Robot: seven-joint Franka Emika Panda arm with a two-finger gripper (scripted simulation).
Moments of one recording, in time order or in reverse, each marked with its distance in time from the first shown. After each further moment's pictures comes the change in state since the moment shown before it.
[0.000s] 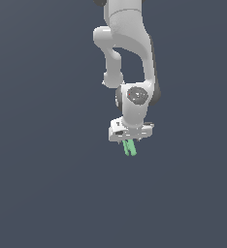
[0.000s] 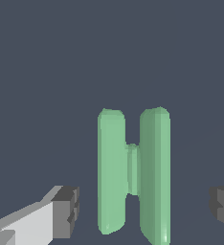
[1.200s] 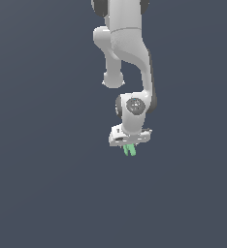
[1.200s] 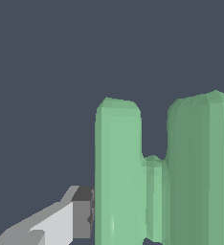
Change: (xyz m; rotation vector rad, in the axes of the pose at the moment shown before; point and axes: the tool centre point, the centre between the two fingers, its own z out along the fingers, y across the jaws) arm -0.001 -0.002 0.048 0.001 0.000 -0.003
